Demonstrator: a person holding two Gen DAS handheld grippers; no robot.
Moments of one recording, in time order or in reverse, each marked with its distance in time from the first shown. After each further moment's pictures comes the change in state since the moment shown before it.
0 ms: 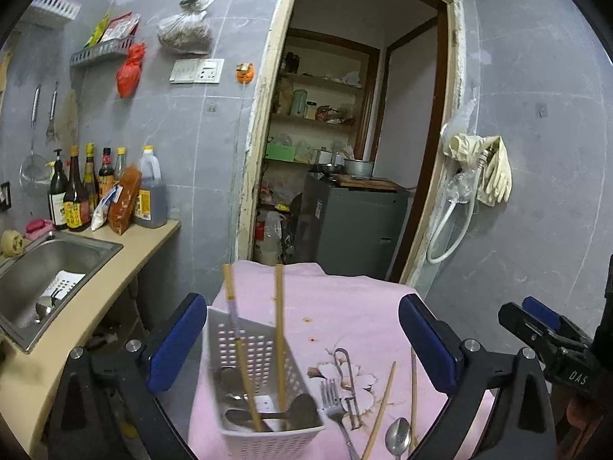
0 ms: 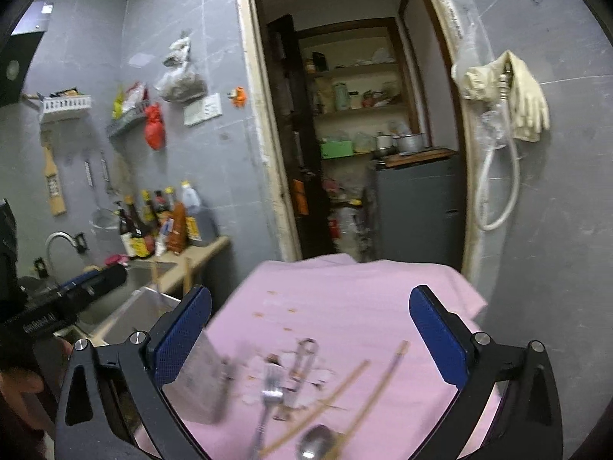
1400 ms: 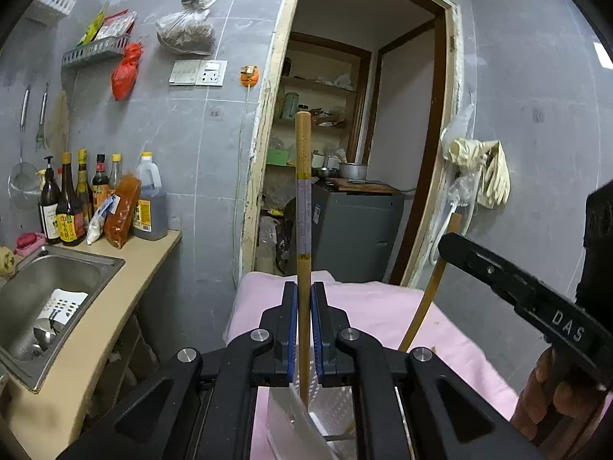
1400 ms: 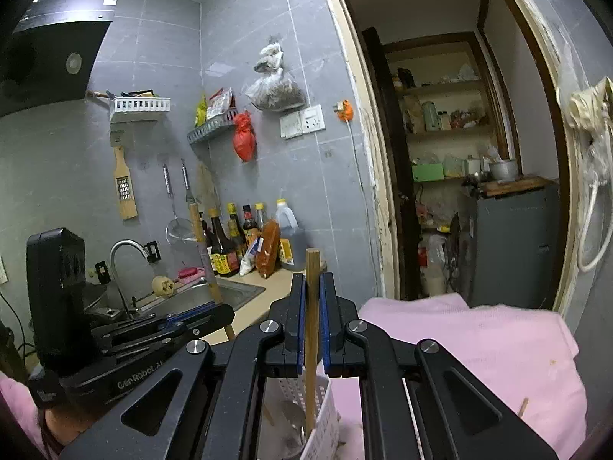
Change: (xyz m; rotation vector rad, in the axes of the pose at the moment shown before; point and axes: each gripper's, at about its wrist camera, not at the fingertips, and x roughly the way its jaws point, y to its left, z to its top) left arm 0.012 0.070 0.014 0.030 -0.011 -0.057; right arm 0.047 0.128 0.030 -0.073 -0.073 0.325
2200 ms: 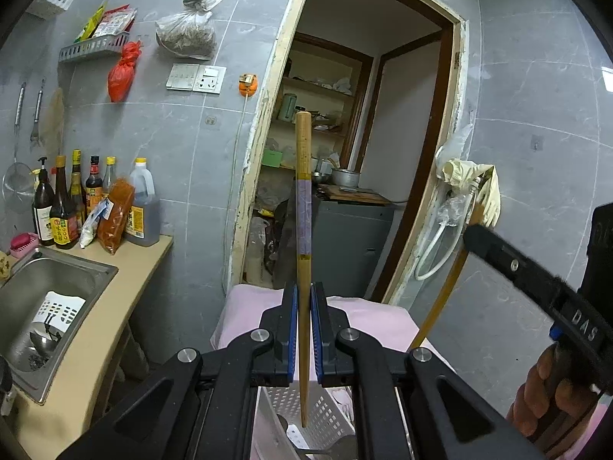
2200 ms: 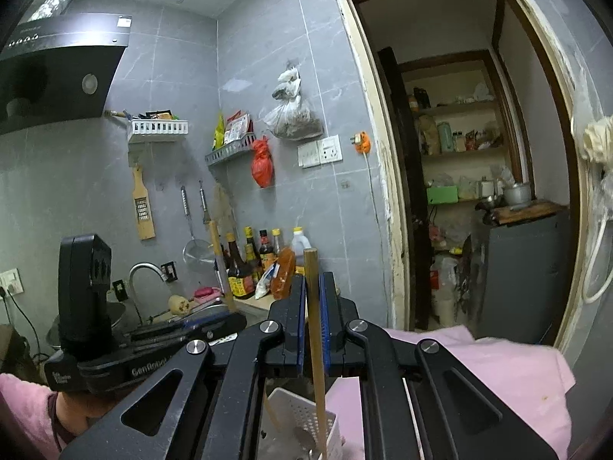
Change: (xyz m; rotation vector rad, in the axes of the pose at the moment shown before) left arm -0.011 0.013 0.058 -0.070 0.019 -0.057; right arm -0.026 0.013 0.060 -0.041 -0.070 0.056
